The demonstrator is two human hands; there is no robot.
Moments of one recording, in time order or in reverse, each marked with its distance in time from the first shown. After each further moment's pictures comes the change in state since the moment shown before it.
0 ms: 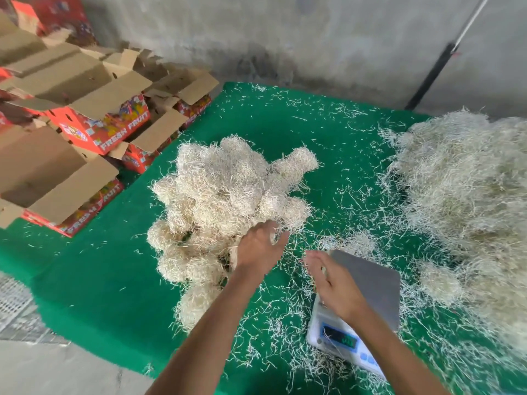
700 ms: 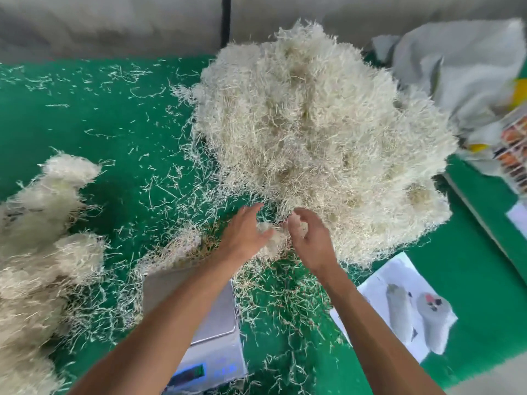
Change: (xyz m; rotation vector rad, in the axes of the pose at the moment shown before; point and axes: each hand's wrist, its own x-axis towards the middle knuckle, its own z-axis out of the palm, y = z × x) left_hand 0.017 0.323 0.251 -0.029 -0.672 0.420; right_hand -0.074 0.233 -0.234 -0.046 0.677 0.462
